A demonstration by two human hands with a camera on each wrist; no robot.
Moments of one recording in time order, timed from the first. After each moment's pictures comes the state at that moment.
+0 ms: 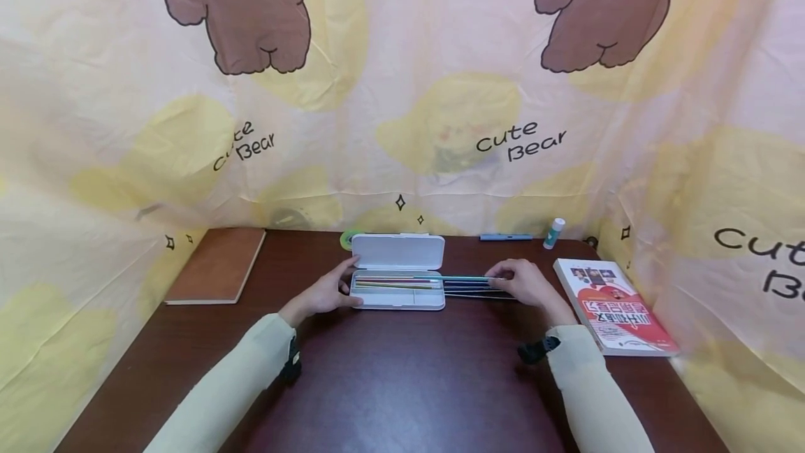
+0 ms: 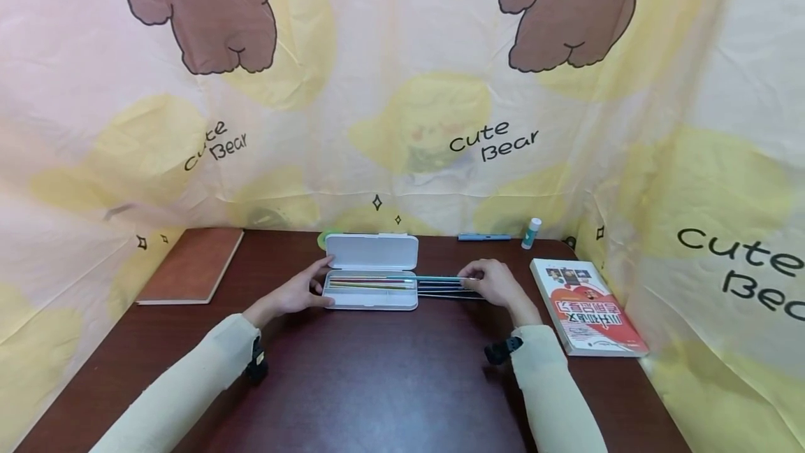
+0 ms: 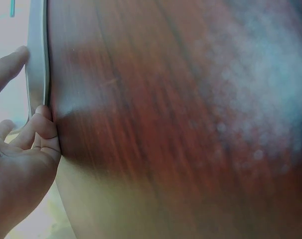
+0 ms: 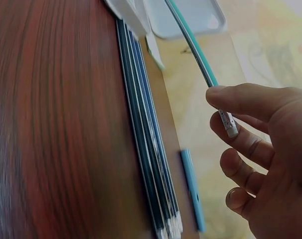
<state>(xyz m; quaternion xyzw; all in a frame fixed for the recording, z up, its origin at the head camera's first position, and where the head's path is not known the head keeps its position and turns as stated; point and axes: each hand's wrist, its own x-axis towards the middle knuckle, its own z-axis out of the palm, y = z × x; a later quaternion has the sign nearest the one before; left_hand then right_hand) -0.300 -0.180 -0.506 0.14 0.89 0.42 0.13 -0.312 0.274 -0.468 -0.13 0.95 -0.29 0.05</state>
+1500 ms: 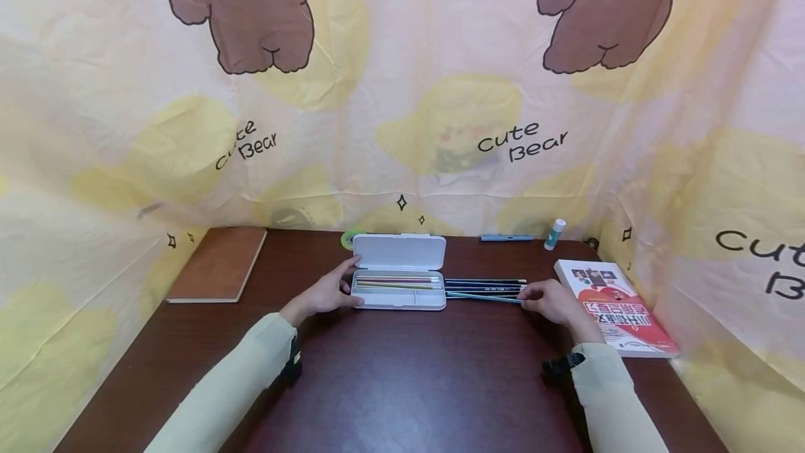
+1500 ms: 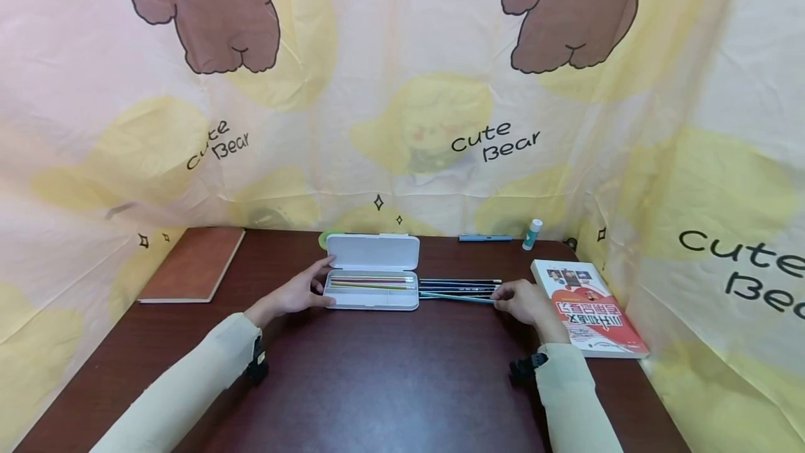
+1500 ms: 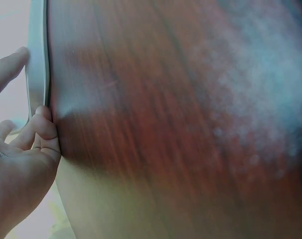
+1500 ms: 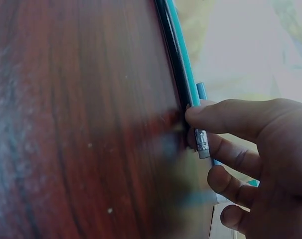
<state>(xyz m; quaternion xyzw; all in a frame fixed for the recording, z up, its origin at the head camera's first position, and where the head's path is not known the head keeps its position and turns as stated) -0.300 -0.181 -0.508 0.14 0.89 0.42 0.12 -0.294 0.328 -0.494 -0.05 0.96 -0.25 0.11</state>
